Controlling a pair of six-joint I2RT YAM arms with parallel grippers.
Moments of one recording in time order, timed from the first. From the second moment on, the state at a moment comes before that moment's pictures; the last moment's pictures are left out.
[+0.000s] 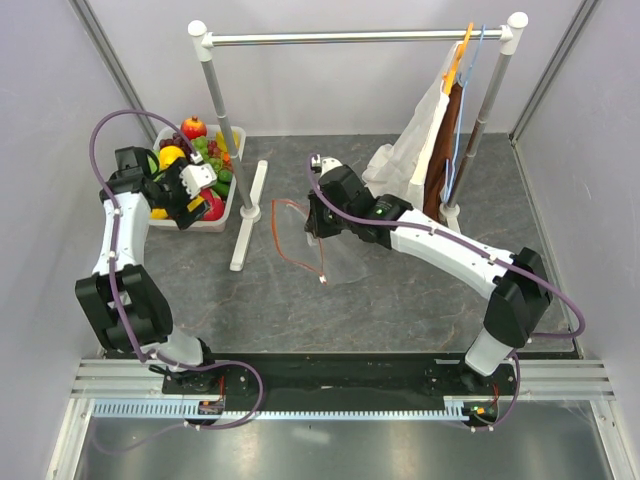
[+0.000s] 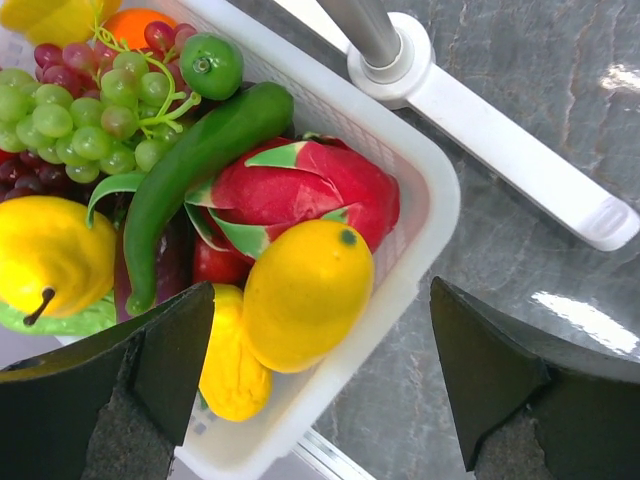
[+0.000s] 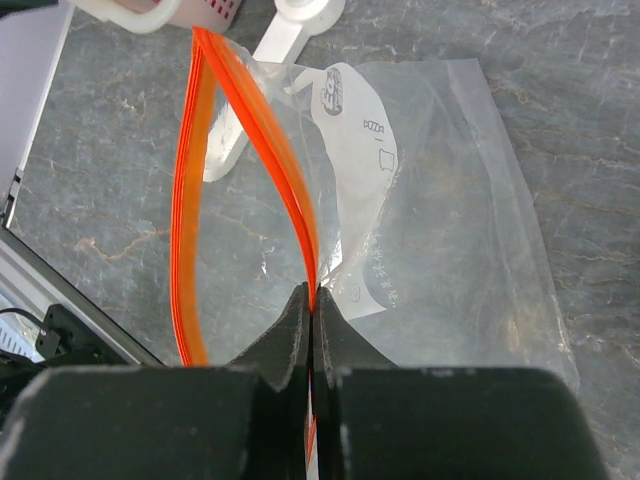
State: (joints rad) left arm 0.28 1.53 1.35 -0.81 0.60 1.27; right arm 0.84 1.67 1.48 -0.46 0.03 0.51
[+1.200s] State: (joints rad) left arm 0.28 1.34 1.29 -0.73 0.77 1.23; right arm 0.81 1.68 1.41 -0.40 -0.05 0.59
